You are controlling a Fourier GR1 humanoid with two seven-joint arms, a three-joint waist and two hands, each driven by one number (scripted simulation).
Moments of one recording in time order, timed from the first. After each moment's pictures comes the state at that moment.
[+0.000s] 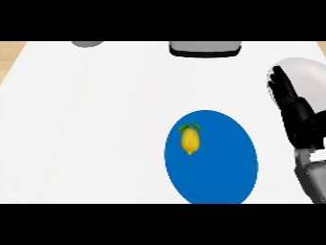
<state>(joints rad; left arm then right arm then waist) -0.02 0.56 -0.02 -1.68 0.15 0.43 -0.14 -0.25 -0.41 0.17 -1.48 -0.19 -0.22 0.02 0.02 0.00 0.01</state>
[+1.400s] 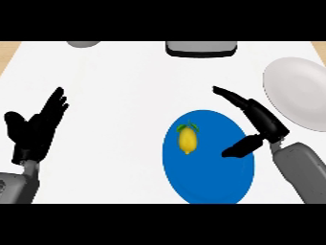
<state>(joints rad) -0.16 0.40 -0.13 -1.41 0.25 0.18 0.13 -0.41 -0.42 0.37 -1.21 0.17 0.07 -0.30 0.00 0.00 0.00</state>
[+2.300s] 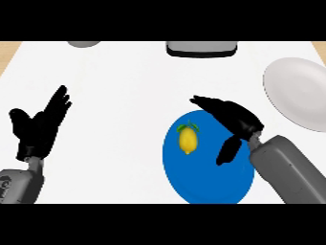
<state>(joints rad) -0.18 0.35 -0.08 -1.38 0.20 0.13 0.13 -0.50 -0.37 0.49 -1.27 0.46 0.27 0.08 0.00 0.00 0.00</state>
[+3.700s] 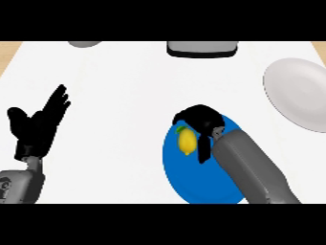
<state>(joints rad) -0.17 0.27 0.01 -1.41 0.10 0.05 0.18 -0.62 -0.10 0.43 -0.95 0.84 0.39 0.05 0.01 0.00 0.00</state>
